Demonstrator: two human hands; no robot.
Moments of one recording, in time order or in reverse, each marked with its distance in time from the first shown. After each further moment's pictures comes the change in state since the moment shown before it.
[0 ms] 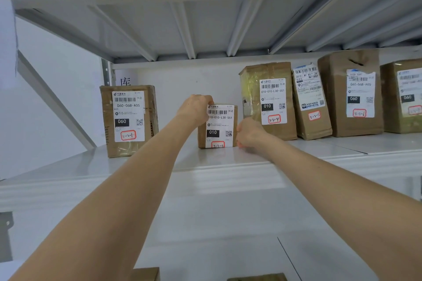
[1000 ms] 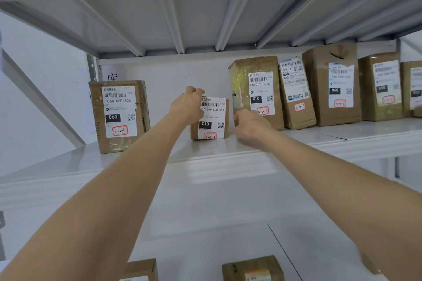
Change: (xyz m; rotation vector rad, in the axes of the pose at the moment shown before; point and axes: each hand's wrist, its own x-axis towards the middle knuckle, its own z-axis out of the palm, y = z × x) left_hand -0.020 0.011 -0.008 -0.005 -0.064 -0.031; right_hand -0.040 0.000 -0.019 -0.246 0.111 -0.027
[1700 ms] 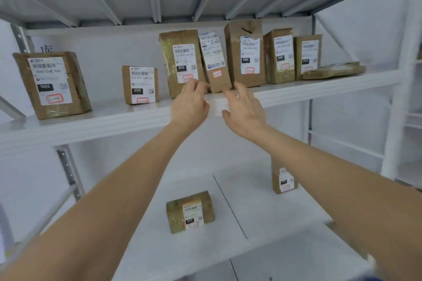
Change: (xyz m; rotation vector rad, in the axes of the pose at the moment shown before) left_hand -0.151 0.203 0.017 -0.202 0.246 0.256; right_hand -0.169 0.142 -0.070 -0.187 0.257 -0.079
